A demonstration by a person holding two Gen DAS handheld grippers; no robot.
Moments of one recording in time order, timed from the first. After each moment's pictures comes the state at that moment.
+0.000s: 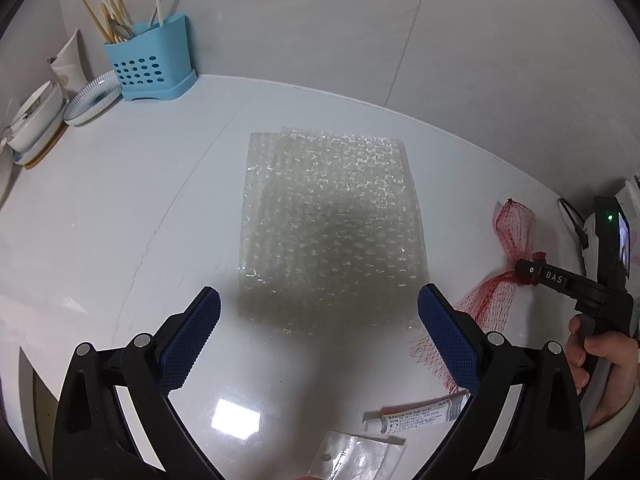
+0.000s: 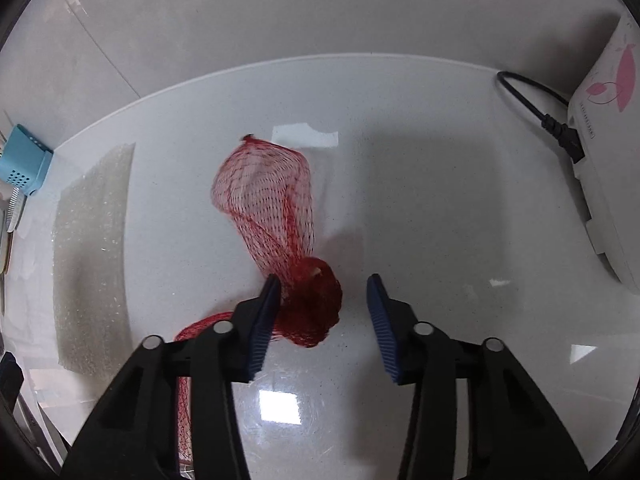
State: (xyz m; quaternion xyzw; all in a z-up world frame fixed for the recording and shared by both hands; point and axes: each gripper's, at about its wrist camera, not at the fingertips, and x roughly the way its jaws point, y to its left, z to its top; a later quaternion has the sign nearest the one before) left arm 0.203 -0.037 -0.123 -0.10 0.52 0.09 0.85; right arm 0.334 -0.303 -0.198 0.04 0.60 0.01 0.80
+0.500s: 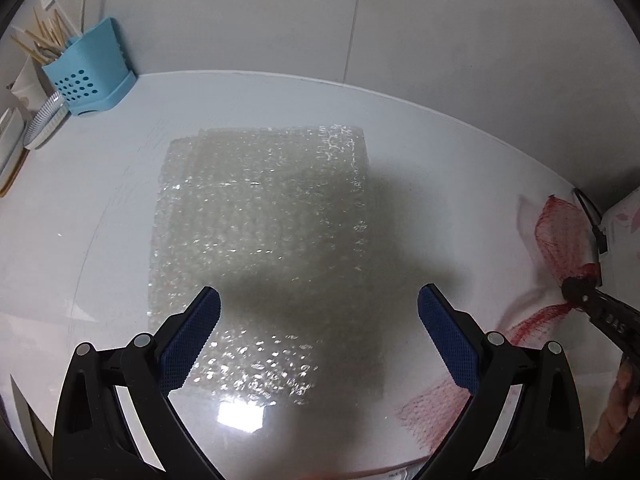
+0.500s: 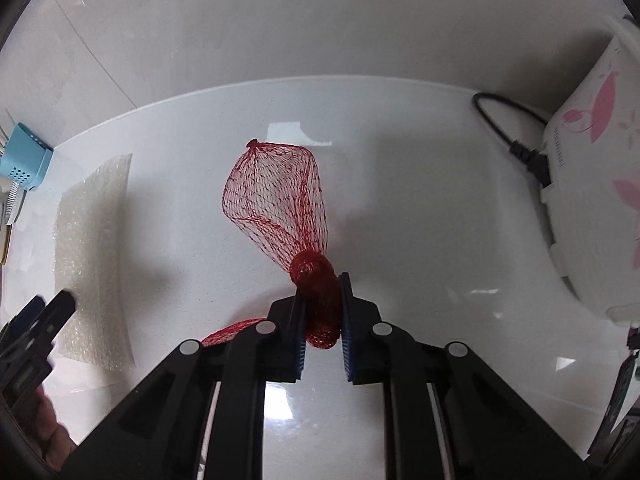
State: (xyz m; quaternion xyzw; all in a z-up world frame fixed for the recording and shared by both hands) left arm 0.288 -0.091 -0.170 -0.08 0.55 0.07 0.83; right arm 0.334 -0.321 -0.157 0.02 0.59 0.02 0.81
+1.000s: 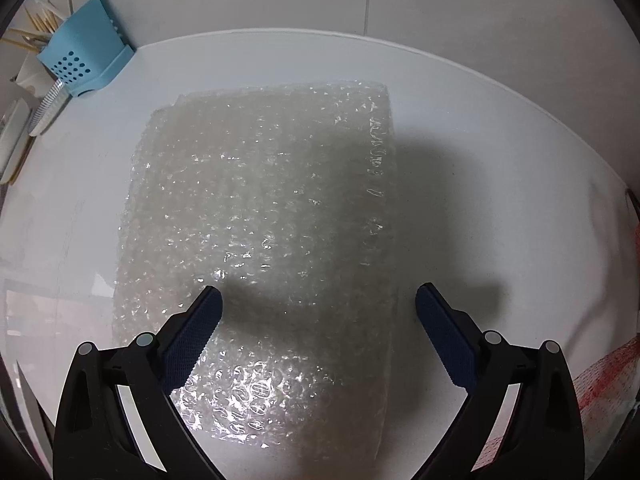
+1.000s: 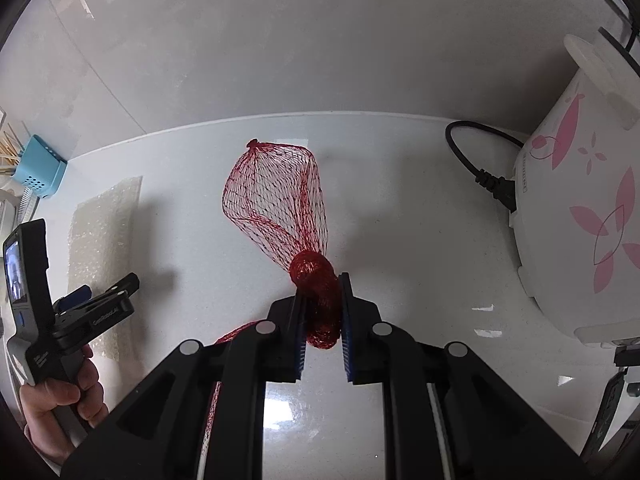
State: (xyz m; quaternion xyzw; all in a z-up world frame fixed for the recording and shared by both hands) left arm 0.320 -0.101 -0.216 -0.06 0.59 0.14 0.79; right arm 0.340 -0.358 -0.130 0.03 0.57 0.03 0.82
